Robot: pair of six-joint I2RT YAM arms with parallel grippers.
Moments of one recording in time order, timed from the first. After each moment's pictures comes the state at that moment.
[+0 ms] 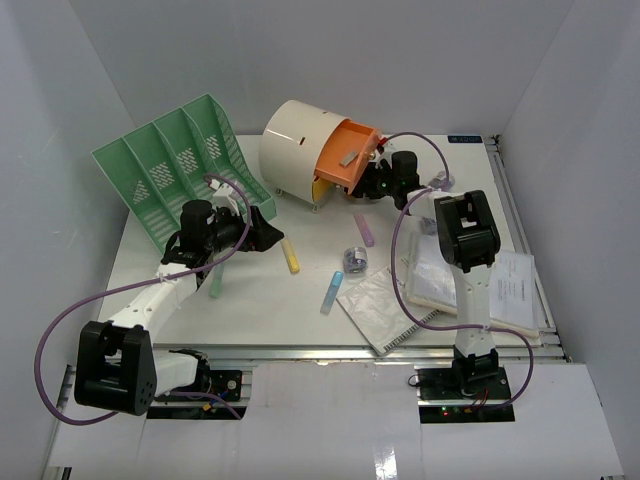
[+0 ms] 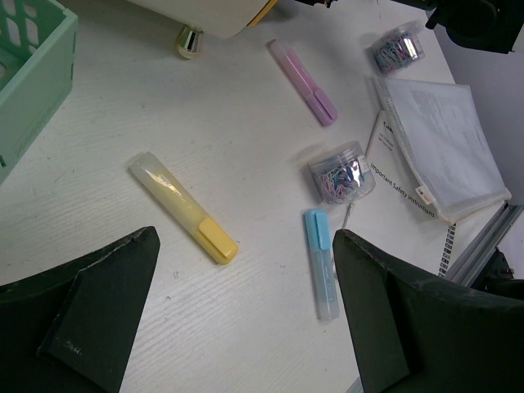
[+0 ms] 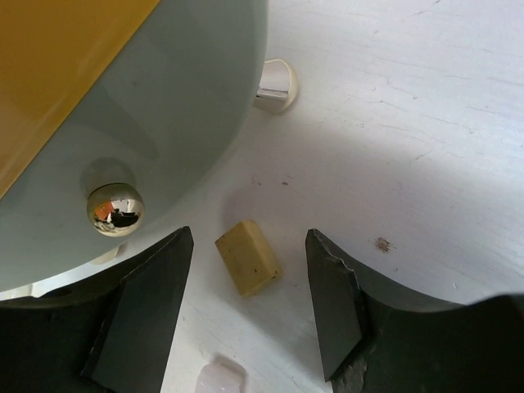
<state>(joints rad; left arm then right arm) -0.18 1.20 0.67 0.11 0.56 -0.34 0.28 2.30 1.50 0.33 -0.51 0.32</state>
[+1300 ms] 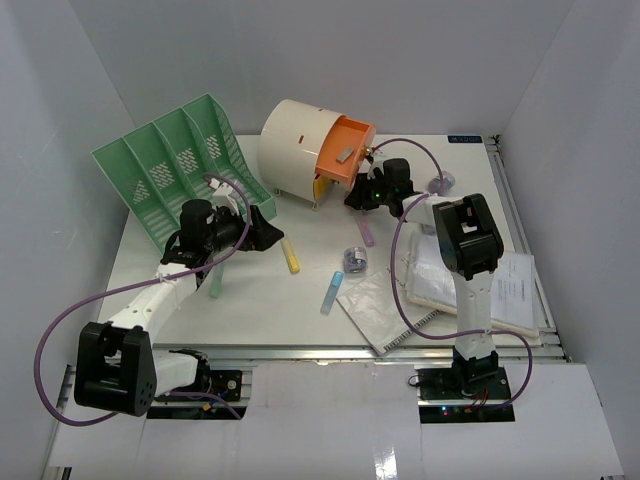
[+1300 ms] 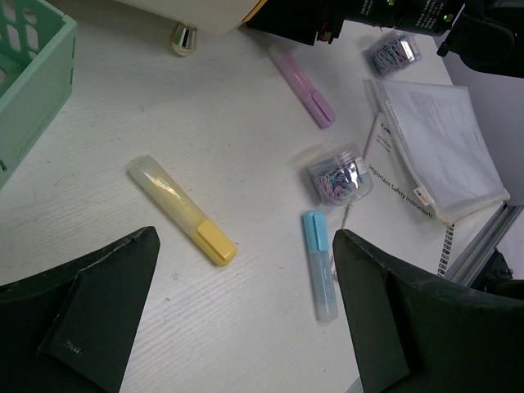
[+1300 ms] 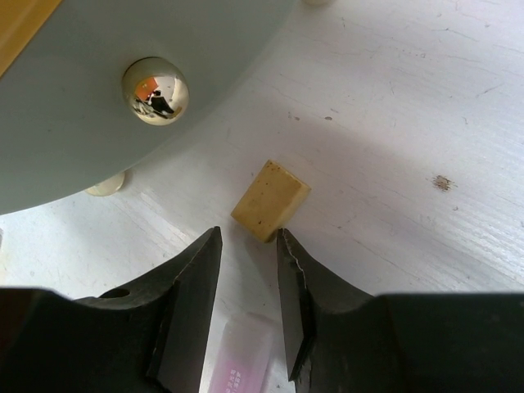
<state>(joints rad) -0.18 1.20 0.68 0.11 0.56 -0.34 0.34 2.20 1.39 0.26 -0.43 0.19</state>
